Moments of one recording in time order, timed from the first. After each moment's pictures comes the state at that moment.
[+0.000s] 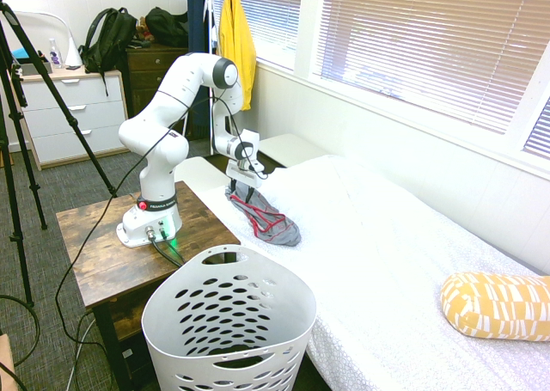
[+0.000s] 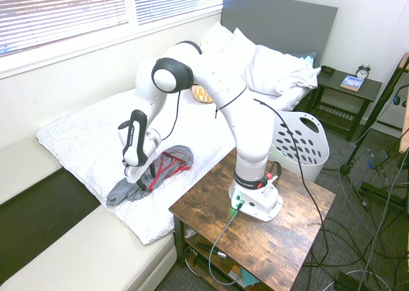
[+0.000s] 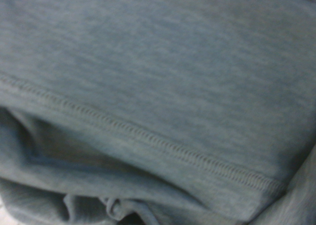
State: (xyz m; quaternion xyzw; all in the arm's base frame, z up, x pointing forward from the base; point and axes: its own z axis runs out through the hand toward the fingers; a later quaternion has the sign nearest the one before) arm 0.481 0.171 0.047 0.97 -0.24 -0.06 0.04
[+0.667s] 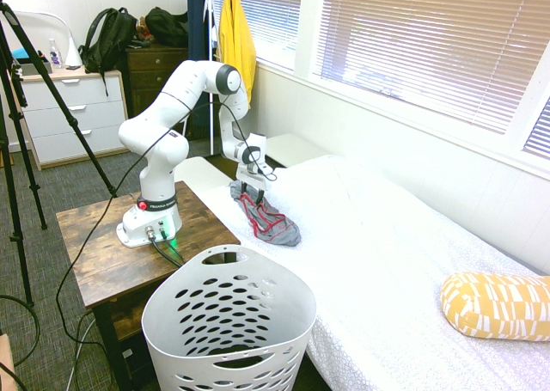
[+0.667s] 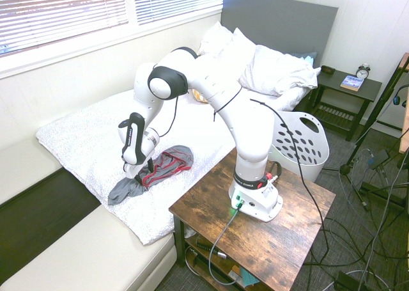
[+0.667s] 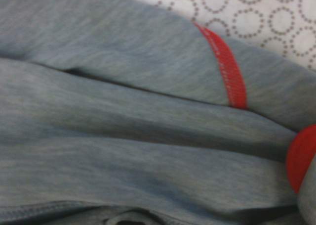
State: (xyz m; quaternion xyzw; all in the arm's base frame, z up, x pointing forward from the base) arm 0.518 0.140 0.033 0.96 -0.27 -0.03 0.05
